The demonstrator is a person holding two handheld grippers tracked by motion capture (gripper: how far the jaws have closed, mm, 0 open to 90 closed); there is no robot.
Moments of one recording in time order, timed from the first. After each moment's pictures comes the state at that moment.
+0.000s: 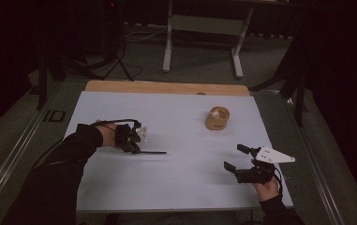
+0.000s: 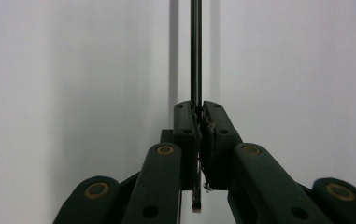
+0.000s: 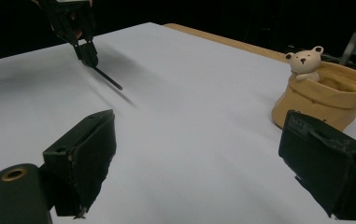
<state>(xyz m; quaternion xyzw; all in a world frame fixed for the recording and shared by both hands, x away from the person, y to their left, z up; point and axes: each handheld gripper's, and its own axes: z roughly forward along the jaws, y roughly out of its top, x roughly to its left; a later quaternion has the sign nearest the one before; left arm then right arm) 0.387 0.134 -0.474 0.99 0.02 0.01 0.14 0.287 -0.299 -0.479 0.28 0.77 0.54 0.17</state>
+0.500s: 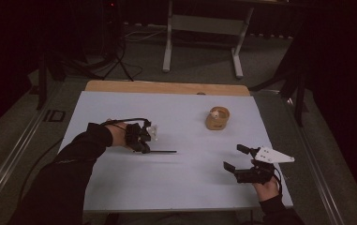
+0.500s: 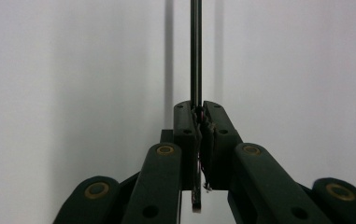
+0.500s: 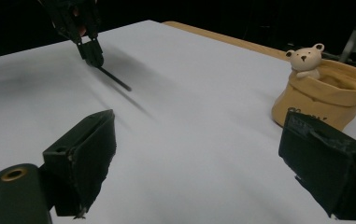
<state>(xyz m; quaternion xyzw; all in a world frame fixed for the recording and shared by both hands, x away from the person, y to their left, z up) 0.388 0.105 -0.466 0.99 0.02 0.01 0.14 0.287 -0.297 -0.480 0.29 0.77 0.54 0.17</state>
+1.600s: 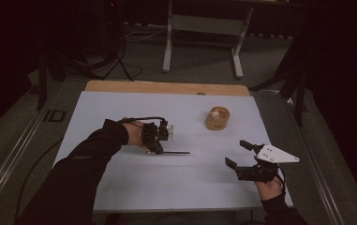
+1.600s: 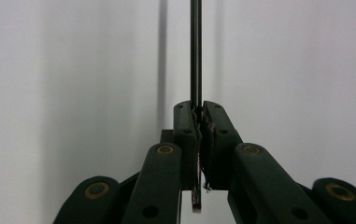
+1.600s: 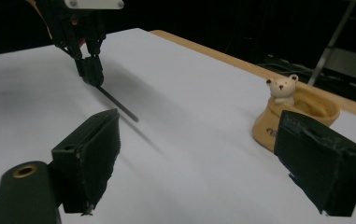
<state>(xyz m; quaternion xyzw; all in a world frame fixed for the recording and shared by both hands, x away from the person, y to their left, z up) 0.388 0.054 -0.451 0.99 0.03 -0.01 0.12 0.279 -0.290 -0.452 0.27 0.77 0.53 0.22</state>
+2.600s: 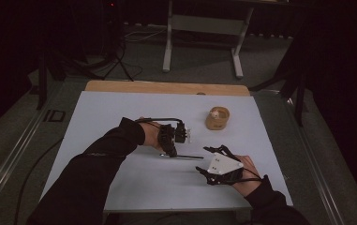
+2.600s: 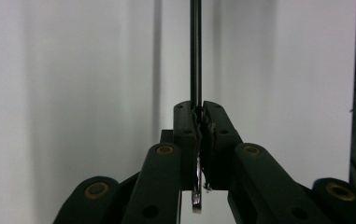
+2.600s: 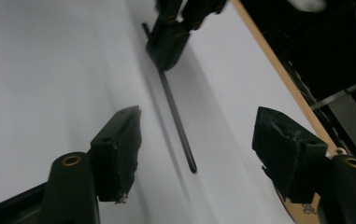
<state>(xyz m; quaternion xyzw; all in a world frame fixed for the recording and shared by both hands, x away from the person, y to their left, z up) 0.383 0.003 -0.442 0.99 0.00 -0.04 0.11 0.270 -0.189 -0.451 0.05 0.89 0.34 0.29</state>
